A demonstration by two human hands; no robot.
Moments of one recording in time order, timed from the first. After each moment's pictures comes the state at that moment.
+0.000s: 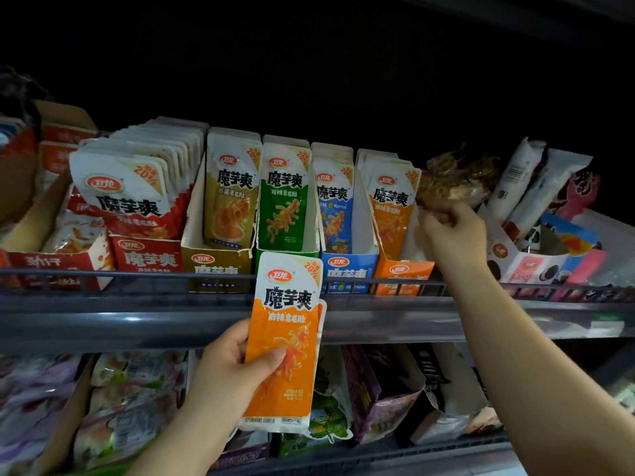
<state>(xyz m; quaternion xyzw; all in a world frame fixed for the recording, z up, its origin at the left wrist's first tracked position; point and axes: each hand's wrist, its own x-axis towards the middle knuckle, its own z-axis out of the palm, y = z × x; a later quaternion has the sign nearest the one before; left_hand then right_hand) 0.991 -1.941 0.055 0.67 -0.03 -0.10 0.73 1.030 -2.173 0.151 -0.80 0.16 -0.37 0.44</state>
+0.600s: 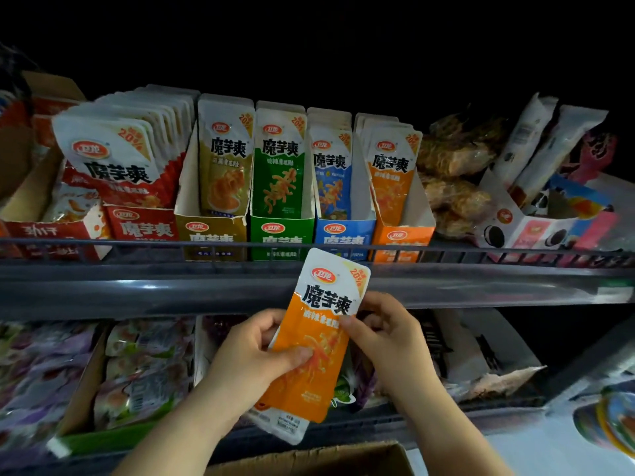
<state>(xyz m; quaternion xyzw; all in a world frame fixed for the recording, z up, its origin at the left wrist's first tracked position) 0.975 -1.952 0.049 0.73 -0.06 -0.17 0.66 0.944 -2.103 0.058 -0.79 0.08 -0.13 0.59</state>
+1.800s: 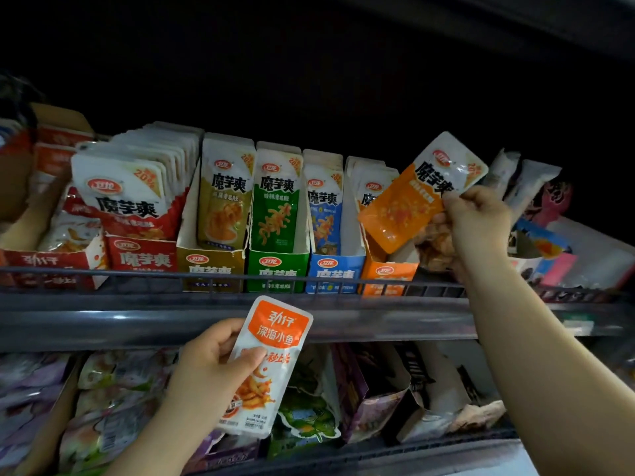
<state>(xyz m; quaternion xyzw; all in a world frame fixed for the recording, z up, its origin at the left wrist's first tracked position) 0.983 -1.929 0.060 0.73 -0.05 -0.06 0.68 1.011 -2.188 0.176 -0.73 0.13 -0.43 0.52</state>
